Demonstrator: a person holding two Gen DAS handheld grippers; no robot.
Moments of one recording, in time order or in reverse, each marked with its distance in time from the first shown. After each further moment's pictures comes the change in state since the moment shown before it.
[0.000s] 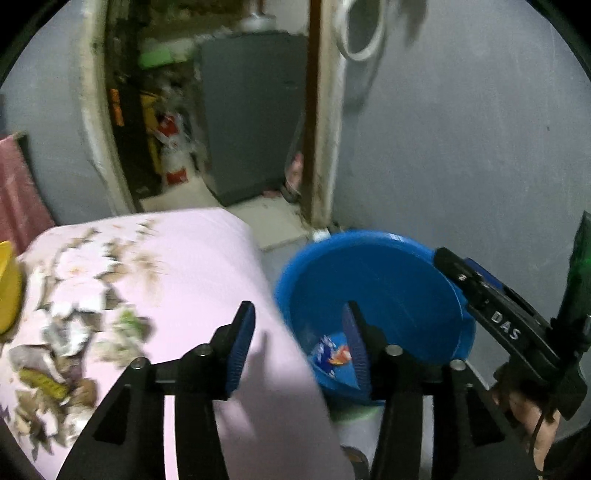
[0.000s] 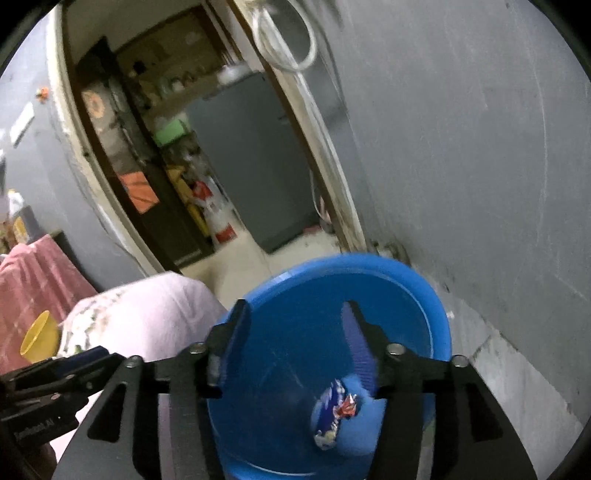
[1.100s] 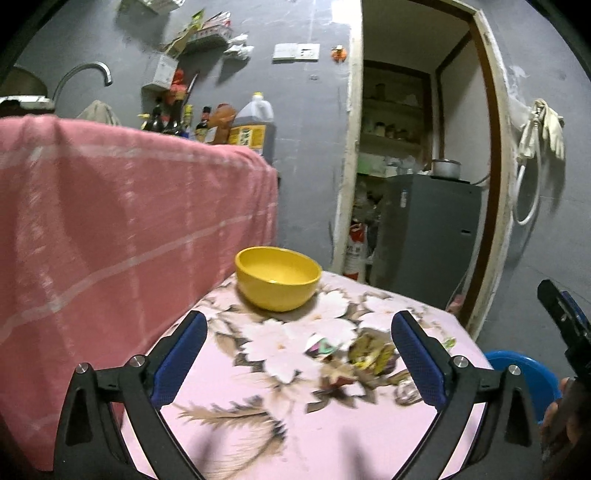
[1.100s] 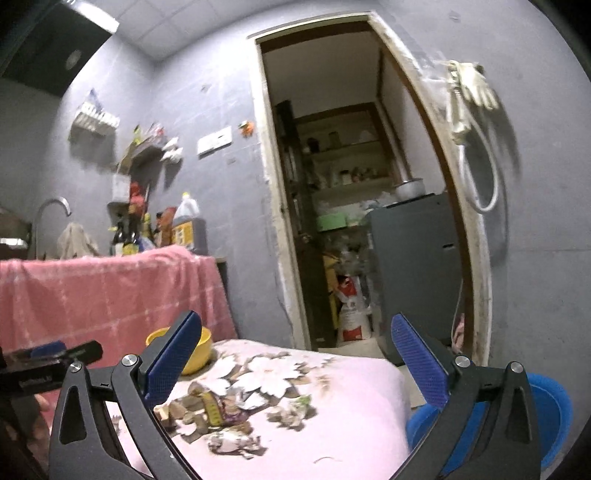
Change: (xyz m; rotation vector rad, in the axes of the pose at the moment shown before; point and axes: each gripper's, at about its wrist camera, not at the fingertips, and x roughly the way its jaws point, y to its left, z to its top) left arm -0.208 0.162 -0.126 -0.373 -0.487 0.533; right arm -0.088 0.191 -0.049 -0.362 -0.385 0.472
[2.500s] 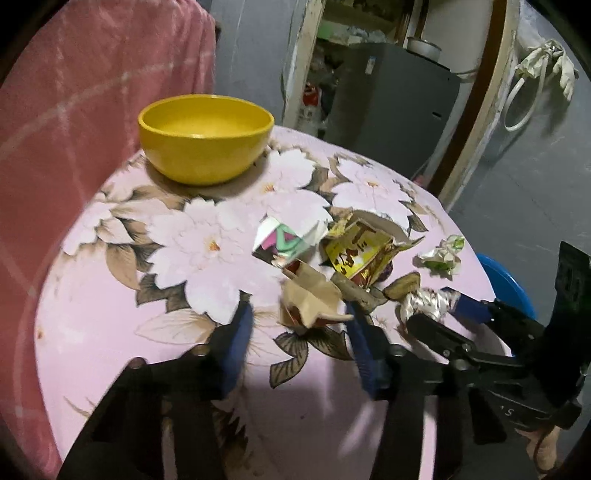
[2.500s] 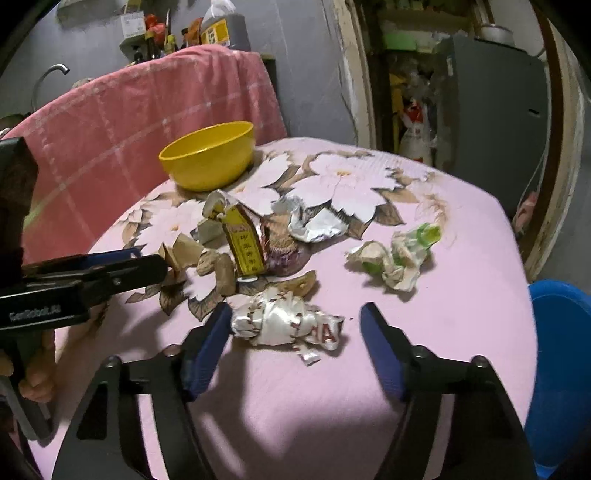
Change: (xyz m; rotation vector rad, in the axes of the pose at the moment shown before) left arm 0.113 -0.011 -0.028 0.028 0.591 -0.232; right arm 0.114 0.031 -0.094 -0.023 0.771 0.231
